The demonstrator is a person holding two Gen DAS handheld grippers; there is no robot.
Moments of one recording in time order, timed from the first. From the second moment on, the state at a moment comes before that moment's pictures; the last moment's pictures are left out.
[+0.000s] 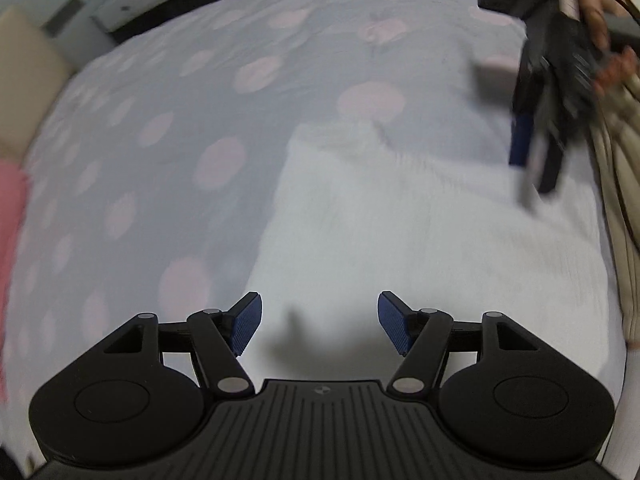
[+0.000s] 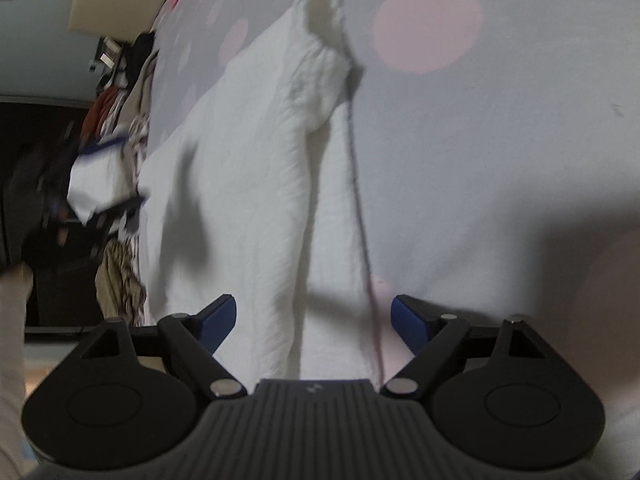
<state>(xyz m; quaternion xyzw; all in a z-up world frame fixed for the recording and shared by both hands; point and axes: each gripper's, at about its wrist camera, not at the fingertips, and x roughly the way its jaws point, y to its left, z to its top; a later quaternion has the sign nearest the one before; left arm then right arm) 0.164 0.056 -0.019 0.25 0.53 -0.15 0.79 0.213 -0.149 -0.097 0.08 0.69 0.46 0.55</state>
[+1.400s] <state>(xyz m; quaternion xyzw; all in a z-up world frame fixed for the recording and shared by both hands) 0.344 0.015 -0.100 0.31 0.65 -0.34 0.61 0.218 -0.144 -0.116 0.10 0.71 0.49 0.50</state>
